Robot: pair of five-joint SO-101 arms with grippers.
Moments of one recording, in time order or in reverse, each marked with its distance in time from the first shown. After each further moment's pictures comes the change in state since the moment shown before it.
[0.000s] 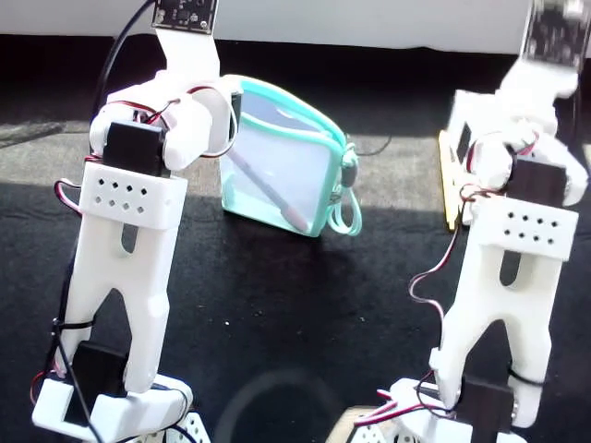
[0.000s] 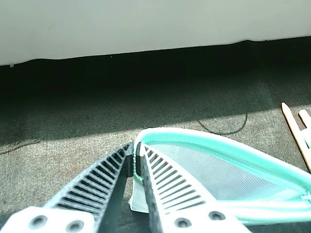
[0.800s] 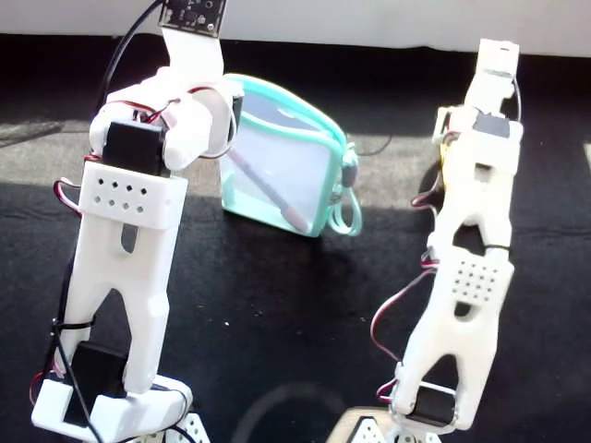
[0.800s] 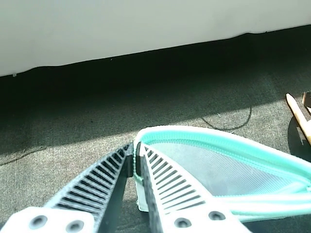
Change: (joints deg) left arm 0.0 0.0 0.1 0.0 -3.9; right arm 1.1 76.9 -68.3 5.4 2.4
